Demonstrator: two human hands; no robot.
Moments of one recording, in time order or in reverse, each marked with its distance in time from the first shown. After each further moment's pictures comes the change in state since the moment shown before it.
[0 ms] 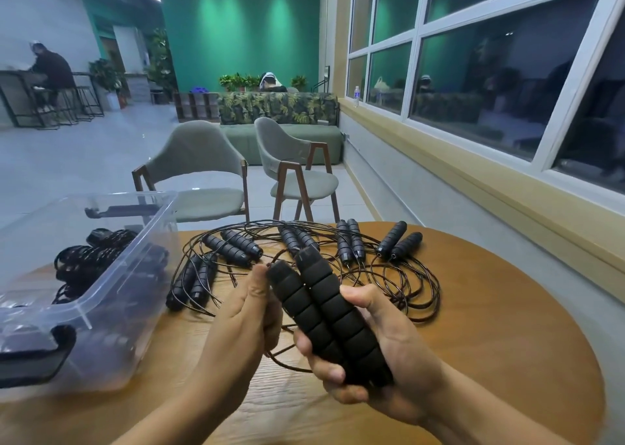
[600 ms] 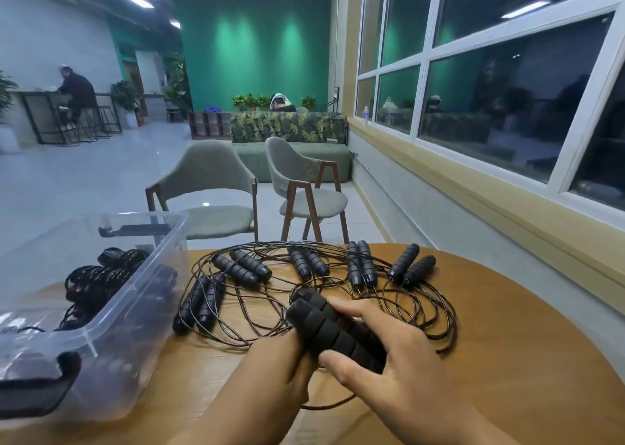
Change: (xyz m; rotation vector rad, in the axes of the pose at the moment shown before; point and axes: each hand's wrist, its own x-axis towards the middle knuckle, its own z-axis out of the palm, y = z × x) left_hand 0.010 -0.003 -0.004 0.997 -0.292 0.032; right_hand -0.009 -0.016 0.004 -1.381 0.586 -0.319
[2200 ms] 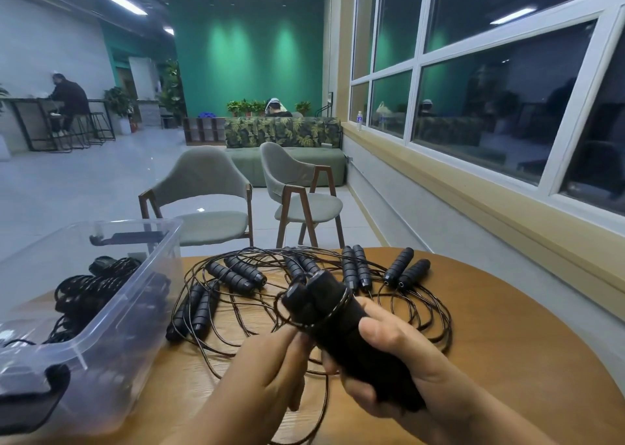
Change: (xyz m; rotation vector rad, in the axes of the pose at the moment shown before) left_hand -0.005 -0.002 -0.005 -0.193 0.026 0.166; right_hand 0.013 0.015 -0.012 1.147 -0.453 0.199
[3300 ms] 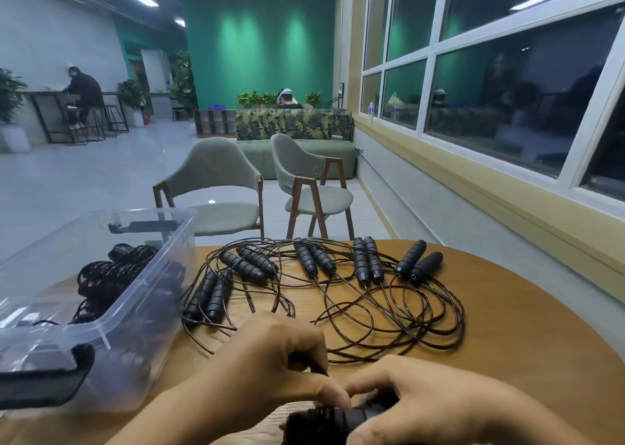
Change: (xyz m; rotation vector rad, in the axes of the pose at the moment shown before) left_hand 0.001 0.009 -0.033 0.054 -0.169 0.251; right_hand 0.000 -0.019 0.011 -0.987 -0.191 0.434
